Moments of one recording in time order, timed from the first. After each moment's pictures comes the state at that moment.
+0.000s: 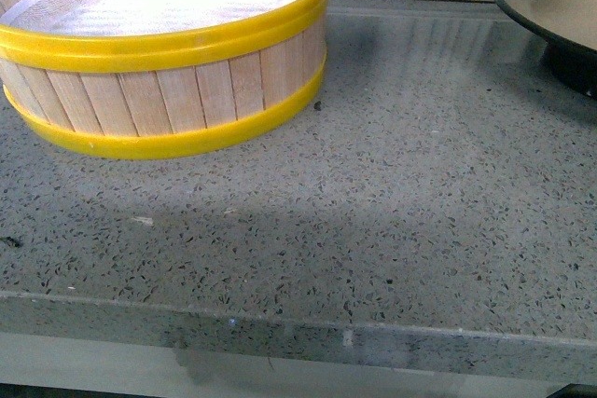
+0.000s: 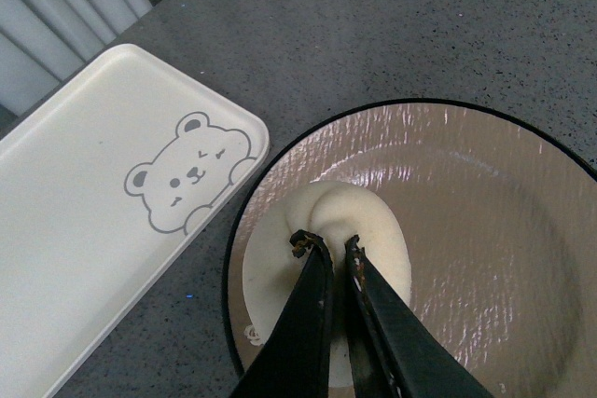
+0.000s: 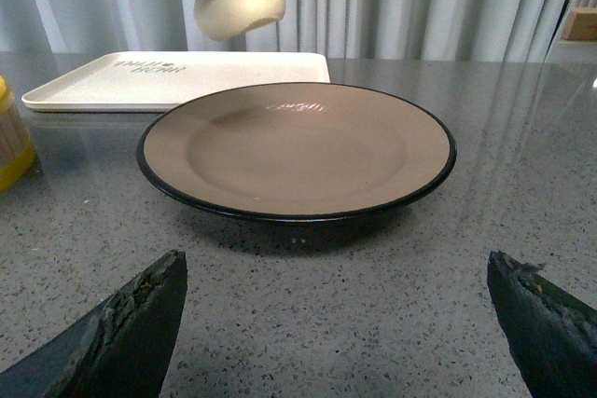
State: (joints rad) left arm -0.83 2.10 2.06 -0.40 -0.06 0.26; right arm 0.00 0.00 0.01 0.00 0.00 0.00
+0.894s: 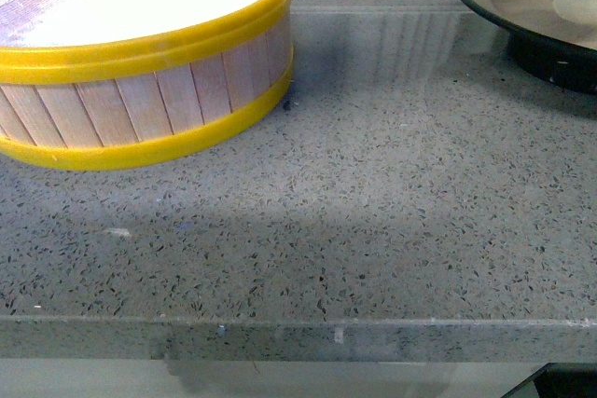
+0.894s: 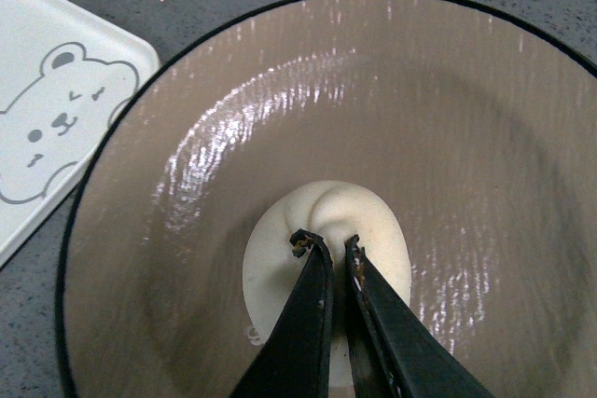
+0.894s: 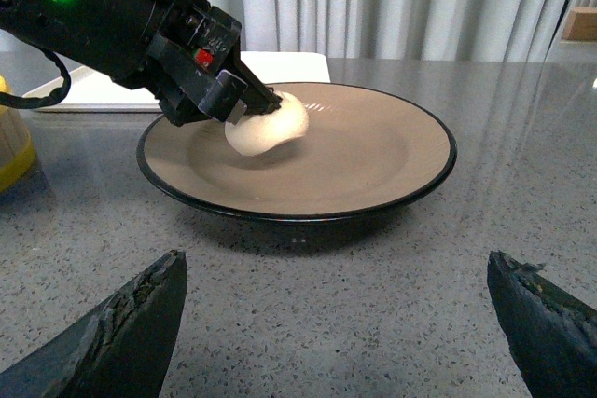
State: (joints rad) left arm -0.86 2.16 1.91 -0.27 -0.01 0.25; right arm 0.00 0.00 0.01 0.00 0.00 0.00
